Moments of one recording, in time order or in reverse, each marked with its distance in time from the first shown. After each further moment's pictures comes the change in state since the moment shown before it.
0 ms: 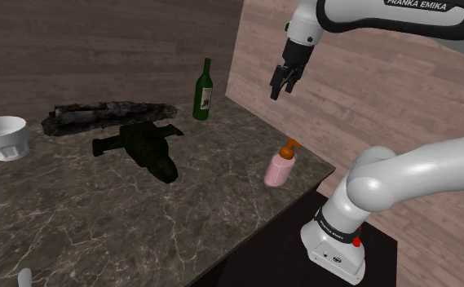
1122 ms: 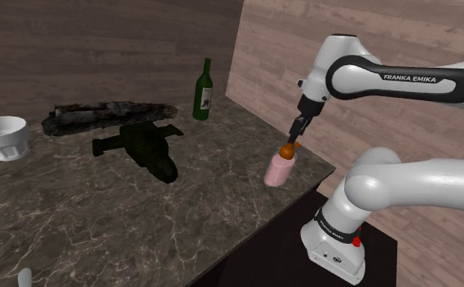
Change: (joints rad) arm -0.055 -0.283 -0.190 -0.487 -0.090 0.165 -0.198
